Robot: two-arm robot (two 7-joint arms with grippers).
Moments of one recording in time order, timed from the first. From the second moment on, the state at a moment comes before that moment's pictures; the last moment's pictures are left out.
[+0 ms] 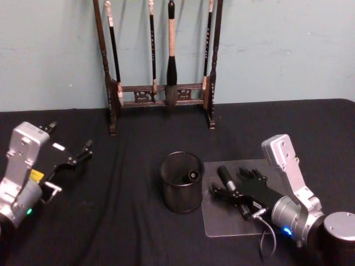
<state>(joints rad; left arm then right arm) -0.20 0.60 0.45 -1.41 -0.25 -0.12 0.03 0.13 0.31 -0.32 -1.42 0.22 0.22 0.30</state>
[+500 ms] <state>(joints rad) -0.20 0.60 0.45 -1.41 -0.25 -0.12 0.03 0.14 0.31 -0.32 -1.40 0.20 0.22 0.31</state>
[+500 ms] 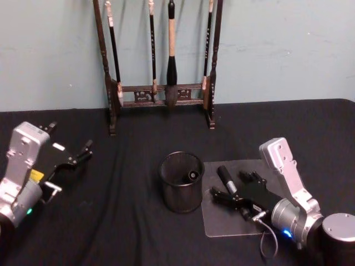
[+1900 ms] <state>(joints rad) -0.20 0.60 0.45 -1.41 -0.25 -0.12 0.03 0.14 0.31 -0.33 -1.39 0.19 0.22 0.32</state>
